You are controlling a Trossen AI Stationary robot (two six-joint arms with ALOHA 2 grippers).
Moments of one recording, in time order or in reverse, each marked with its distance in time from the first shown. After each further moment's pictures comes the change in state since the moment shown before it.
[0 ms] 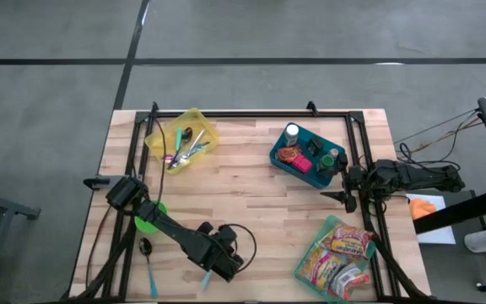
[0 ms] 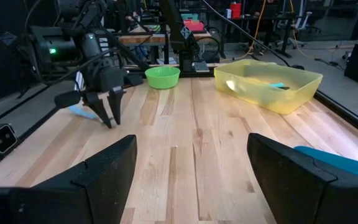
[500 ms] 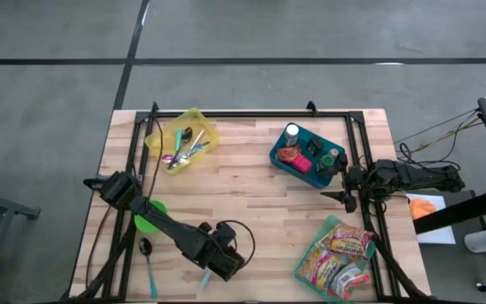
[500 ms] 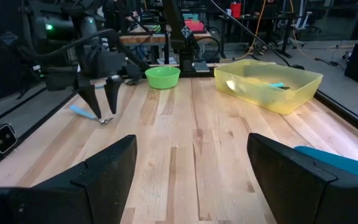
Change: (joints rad) left arm 0.001 -0.079 0.000 0.012 0.022 -0.037; right arm 0.000 0.000 0.000 0.000 0.000 0.000
